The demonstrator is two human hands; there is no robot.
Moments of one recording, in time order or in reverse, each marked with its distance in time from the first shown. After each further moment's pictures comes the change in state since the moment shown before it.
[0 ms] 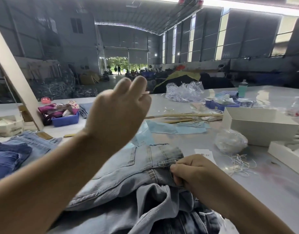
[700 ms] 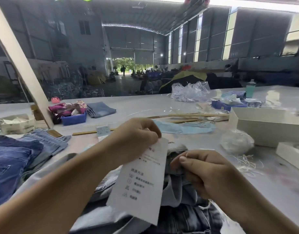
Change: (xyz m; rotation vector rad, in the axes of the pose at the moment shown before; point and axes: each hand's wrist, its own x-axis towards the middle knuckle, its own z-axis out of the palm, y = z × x) left_hand -0.017 0.020 0.000 -1.166 -0.803 -0.860; right_hand -0.018 -0.006 -0.008 0.523 -0.046 -0.022
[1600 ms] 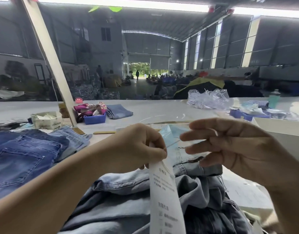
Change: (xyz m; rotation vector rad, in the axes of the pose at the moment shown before) left_hand -0.050 -0.021 -0.046 0.051 -0.082 0.169; right_hand 0.024 -0.044 -0.006 0.205 -0.538 -0.263
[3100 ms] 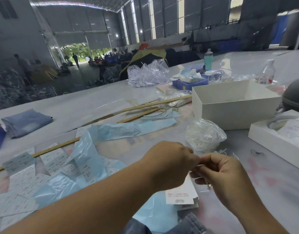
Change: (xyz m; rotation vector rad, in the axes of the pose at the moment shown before) left_hand 0.329 0.008 0.247 0.773 -0.291 0.850; right_hand -0.076 0.110 -0.259 -0.435 1.178 0.189
